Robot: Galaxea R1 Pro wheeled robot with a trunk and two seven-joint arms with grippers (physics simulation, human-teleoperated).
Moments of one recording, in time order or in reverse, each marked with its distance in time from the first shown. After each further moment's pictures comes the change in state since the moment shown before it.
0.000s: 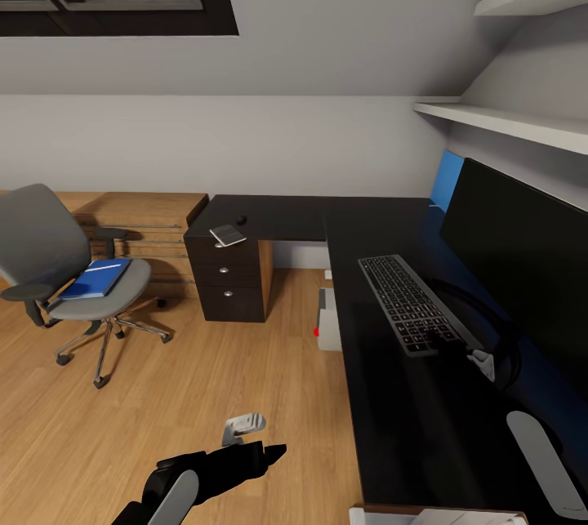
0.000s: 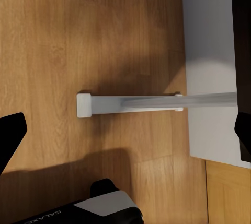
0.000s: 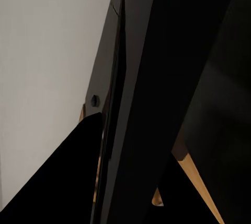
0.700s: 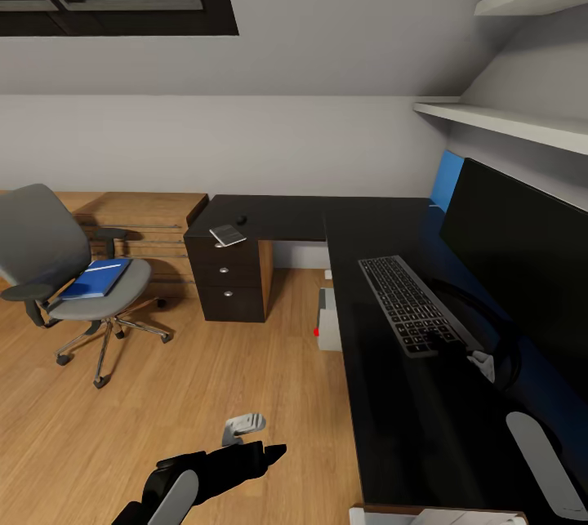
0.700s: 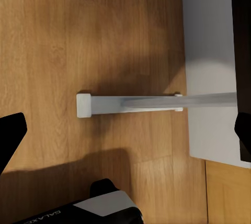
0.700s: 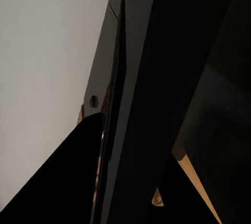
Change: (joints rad) left arm 0.000 0.000 0.000 0.000 0.001 0.000 0.000; right arm 0.002 0.001 0.000 0.005 0.002 -0.004 0.000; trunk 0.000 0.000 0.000
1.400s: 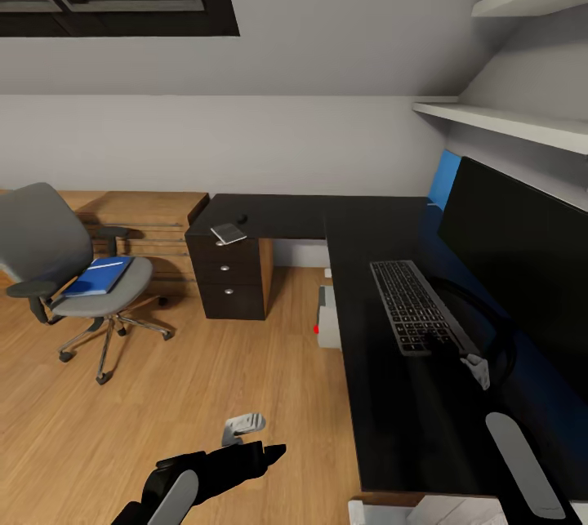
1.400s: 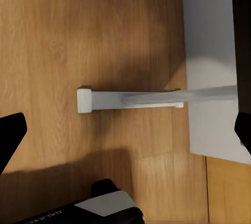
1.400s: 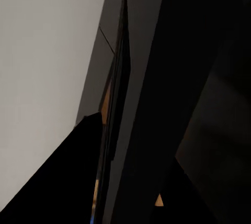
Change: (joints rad) left arm 0.000 0.001 0.000 0.000 -0.003 0.000 -0.001; right arm 0.000 0.044 0.052 0.004 0.020 -0.171 -0.048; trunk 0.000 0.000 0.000
